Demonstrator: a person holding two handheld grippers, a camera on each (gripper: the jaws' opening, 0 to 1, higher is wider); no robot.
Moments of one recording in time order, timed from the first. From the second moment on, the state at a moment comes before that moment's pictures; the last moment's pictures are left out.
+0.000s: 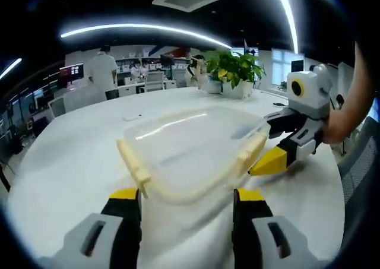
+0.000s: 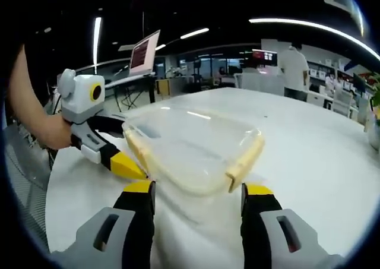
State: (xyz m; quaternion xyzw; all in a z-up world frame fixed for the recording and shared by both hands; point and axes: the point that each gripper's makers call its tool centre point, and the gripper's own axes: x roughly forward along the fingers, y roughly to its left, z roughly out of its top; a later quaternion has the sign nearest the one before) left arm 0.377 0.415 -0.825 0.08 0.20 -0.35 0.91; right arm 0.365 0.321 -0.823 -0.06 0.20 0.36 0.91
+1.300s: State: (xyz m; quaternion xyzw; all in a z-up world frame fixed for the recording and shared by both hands) left arm 0.377 0.432 -0.823 0.02 0.21 -0.31 0.93; right arm 0.370 0.322 -0.813 0.00 0.20 0.35 0.92
